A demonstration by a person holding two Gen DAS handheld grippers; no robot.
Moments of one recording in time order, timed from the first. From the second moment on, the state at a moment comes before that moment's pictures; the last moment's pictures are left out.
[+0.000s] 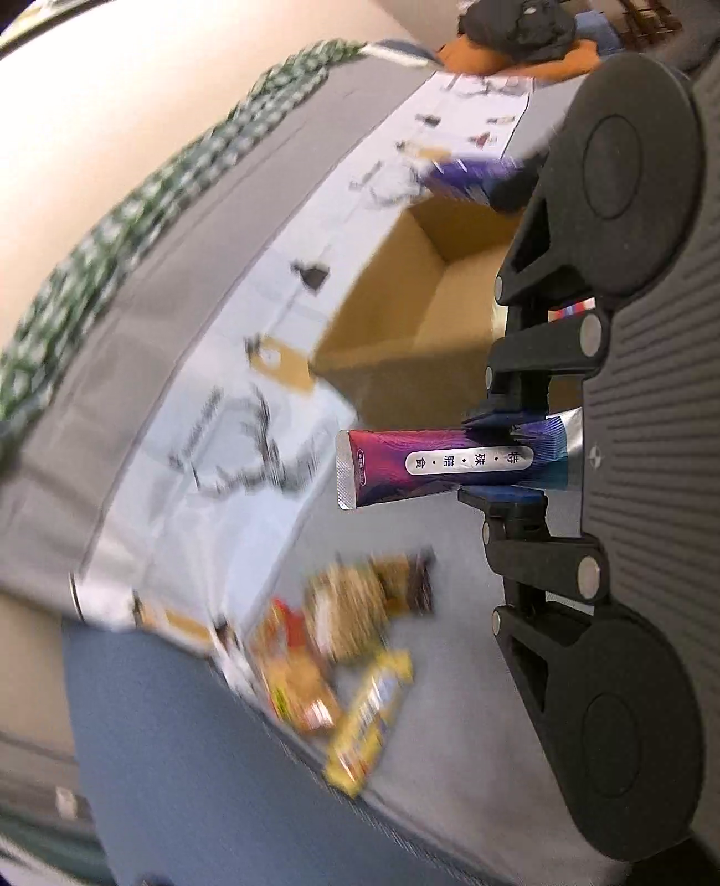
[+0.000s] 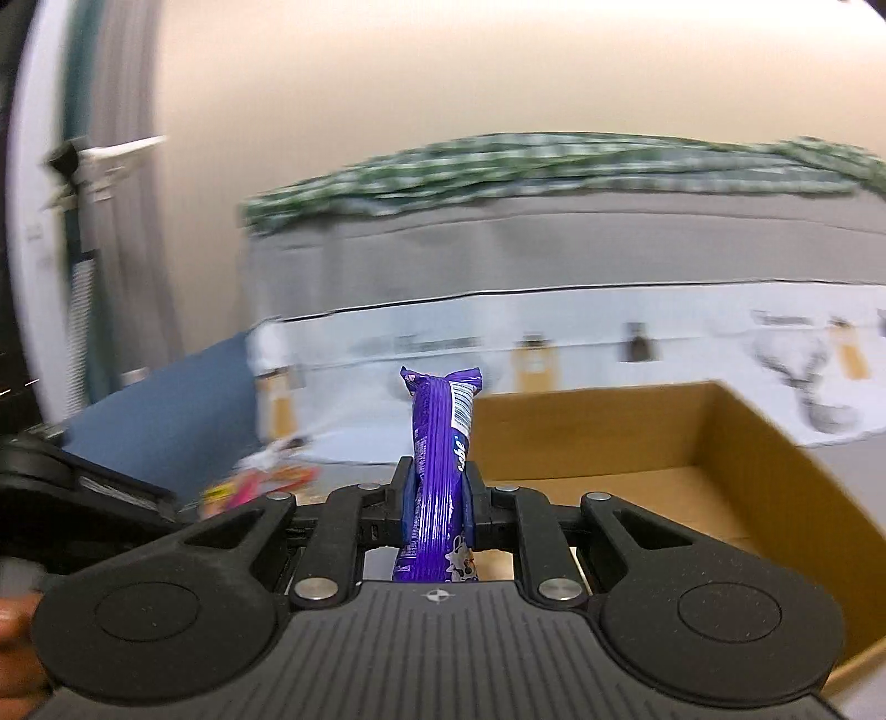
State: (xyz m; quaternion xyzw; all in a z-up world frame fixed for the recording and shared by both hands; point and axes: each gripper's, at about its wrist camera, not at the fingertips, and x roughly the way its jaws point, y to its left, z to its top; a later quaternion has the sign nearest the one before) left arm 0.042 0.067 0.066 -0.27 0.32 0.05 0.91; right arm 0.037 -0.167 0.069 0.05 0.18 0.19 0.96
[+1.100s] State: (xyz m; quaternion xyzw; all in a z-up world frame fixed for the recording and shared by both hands) left arm 0.110 -0.021 0.080 -0.18 0.34 -0.02 0.92; right arm 0.090 -0.267 0.043 0.15 0.23 0.01 0.96
